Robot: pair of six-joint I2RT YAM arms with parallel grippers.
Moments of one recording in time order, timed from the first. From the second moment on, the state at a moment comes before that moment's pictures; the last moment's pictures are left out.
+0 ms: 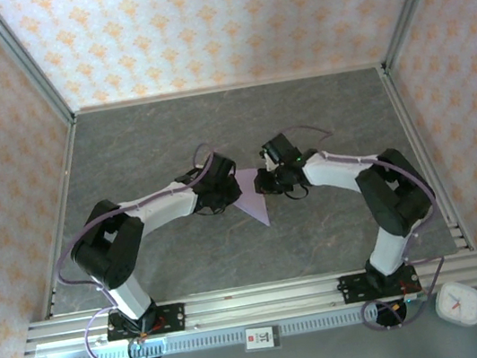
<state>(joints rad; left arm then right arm) -0.63 1.72 1.02 -0.33 0.03 -1.05 0.59 1.71 0.99 -0.29 -0.28 0.59</state>
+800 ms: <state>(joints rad) -0.63 1.64 0.97 -0.32 0.05 -1.35 0.81 1.65 0.92 -0.25 -0.04 0.60</state>
